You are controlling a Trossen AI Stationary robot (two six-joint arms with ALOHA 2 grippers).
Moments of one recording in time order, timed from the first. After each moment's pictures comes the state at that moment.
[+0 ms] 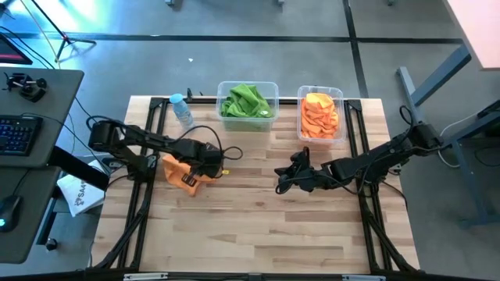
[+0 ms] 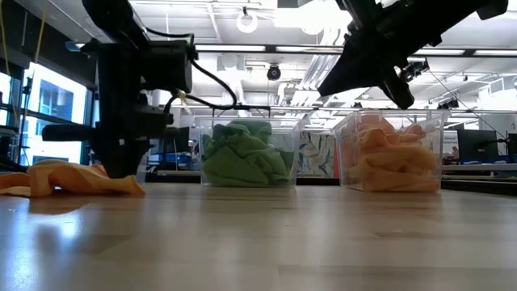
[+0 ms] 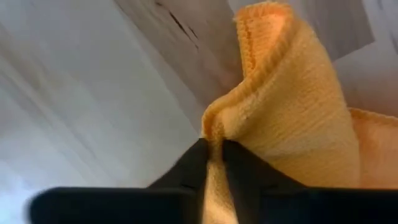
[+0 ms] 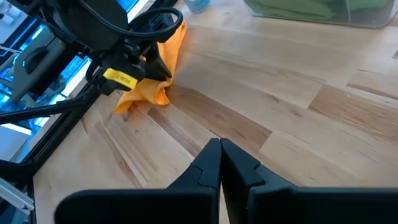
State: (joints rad) left arm 0.06 1.59 0.78 -0.70 -0.16 0.63; right arm 0.31 1.38 0.75 -0.02 0.59 1.06
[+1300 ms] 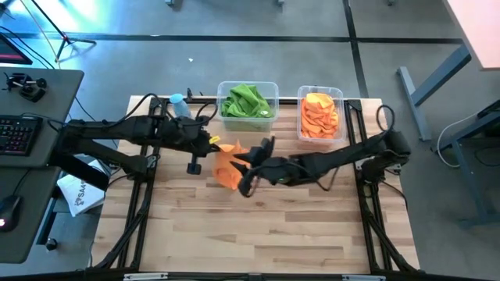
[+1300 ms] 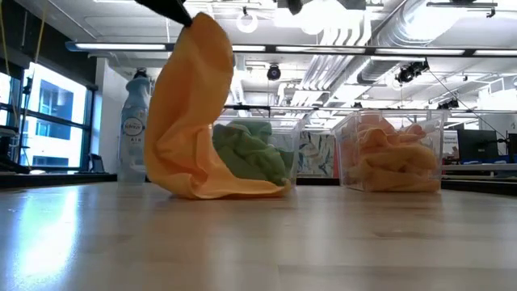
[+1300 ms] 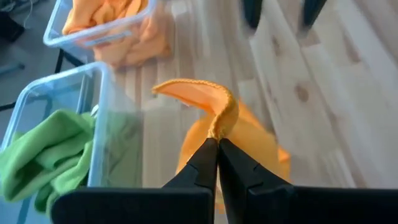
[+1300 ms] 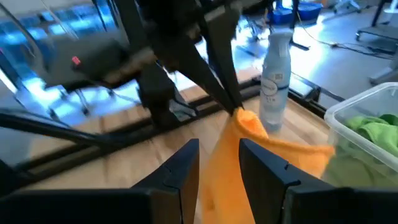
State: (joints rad) left arm 0.00 1.16 1.19 -0.78 -0.14 0.30; right arm 0.25 1.73 1.43 -0.03 0.60 0.33
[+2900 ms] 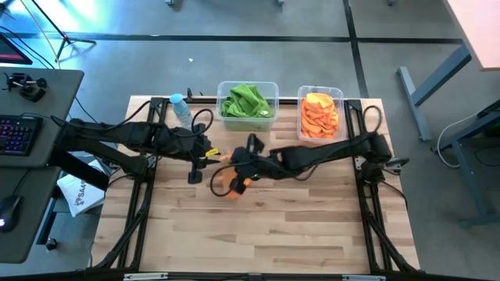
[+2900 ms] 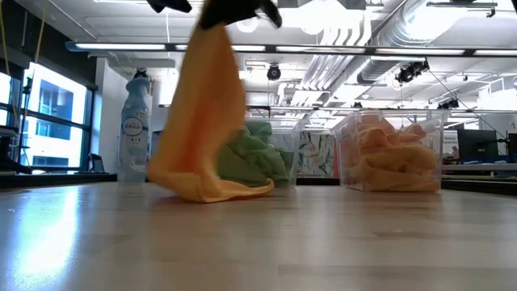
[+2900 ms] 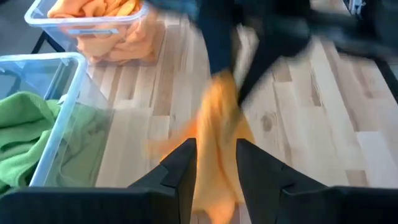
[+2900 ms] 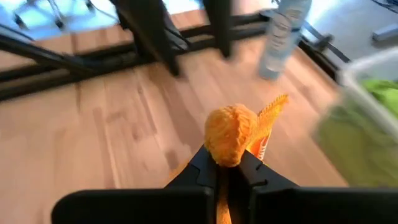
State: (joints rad) left arm -0.13 1.15 1.19 -0.74 -0.20 0.00; right arm 0.19 1.94 1.79 -0.52 0.46 0.34
